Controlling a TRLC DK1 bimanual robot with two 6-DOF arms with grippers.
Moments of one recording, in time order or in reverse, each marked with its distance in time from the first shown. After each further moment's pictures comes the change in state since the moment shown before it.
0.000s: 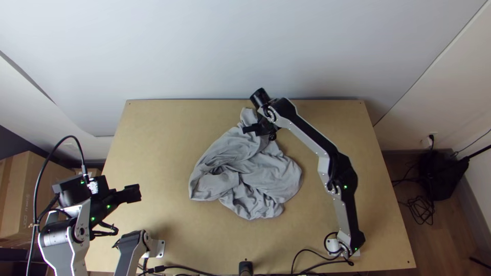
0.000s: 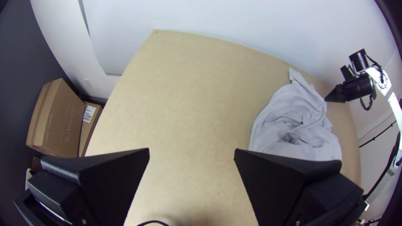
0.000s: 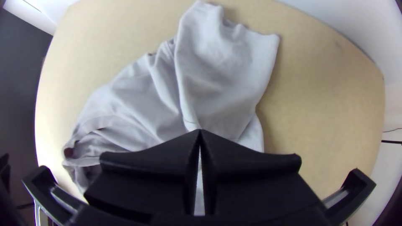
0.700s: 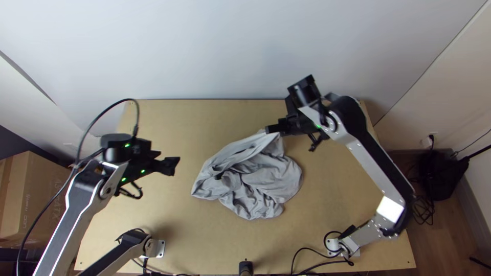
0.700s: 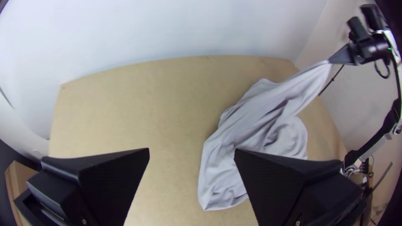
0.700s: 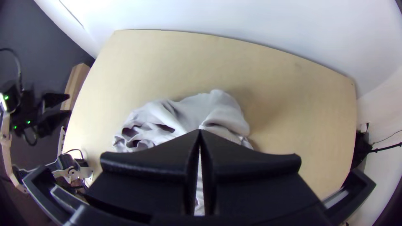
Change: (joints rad) left arm -0.536 0.384 0.078 0.396 0.039 -0.038; right arm 0.034 -0.529 -0.118 -0.176 0.010 -0.011
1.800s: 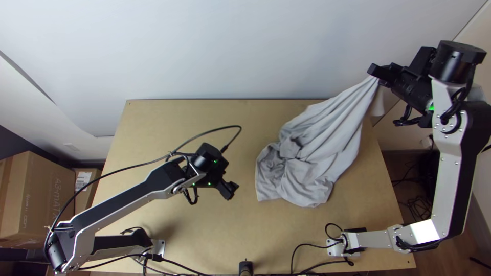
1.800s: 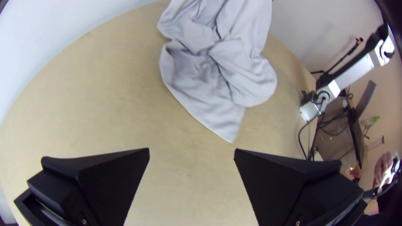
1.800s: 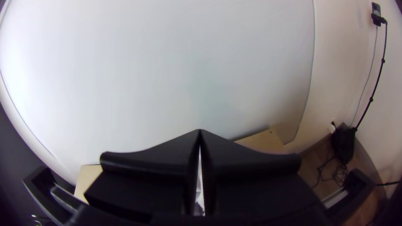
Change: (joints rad) left arm -0.603 0.390 0.075 0.162 0.003 -0.078; right arm -0.571 -0.165 0.209 0.183 0.069 -0.029
